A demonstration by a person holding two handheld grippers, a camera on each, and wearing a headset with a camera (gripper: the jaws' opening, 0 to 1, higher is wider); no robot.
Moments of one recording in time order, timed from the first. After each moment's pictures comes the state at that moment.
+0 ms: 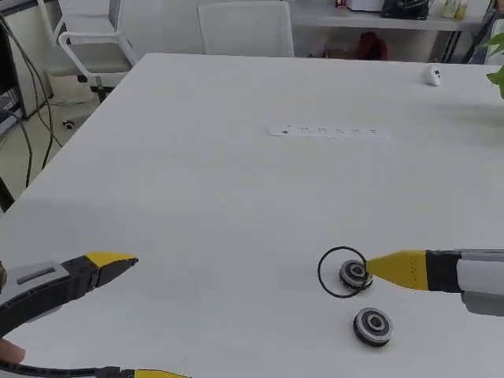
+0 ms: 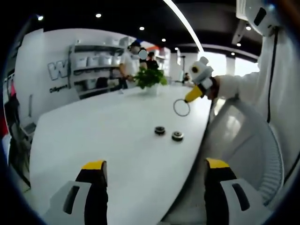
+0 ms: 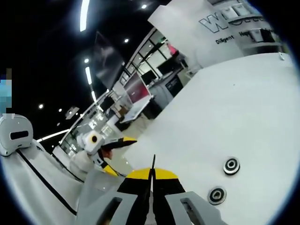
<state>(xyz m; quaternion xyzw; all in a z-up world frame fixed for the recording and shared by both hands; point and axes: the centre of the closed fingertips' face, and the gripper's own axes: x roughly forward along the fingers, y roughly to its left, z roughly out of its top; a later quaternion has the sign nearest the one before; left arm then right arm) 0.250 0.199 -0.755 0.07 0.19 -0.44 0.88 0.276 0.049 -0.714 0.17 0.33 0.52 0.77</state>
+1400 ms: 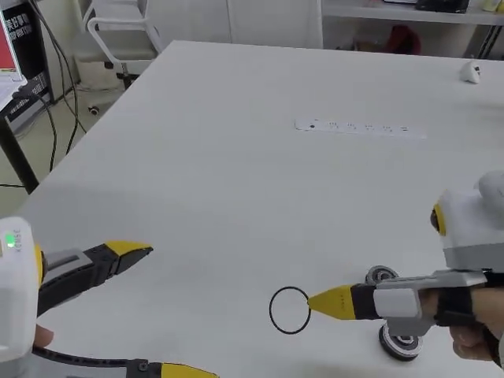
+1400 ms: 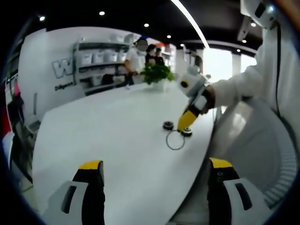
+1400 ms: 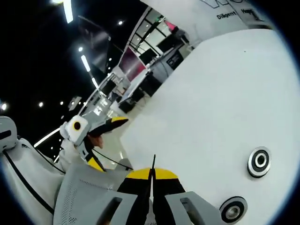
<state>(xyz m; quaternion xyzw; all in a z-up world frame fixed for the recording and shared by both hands) 0.265 0.202 -0.767 0.08 0.20 -0.41 0.89 0.285 0.102 -0.800 0.16 0.43 0.54 0.71</state>
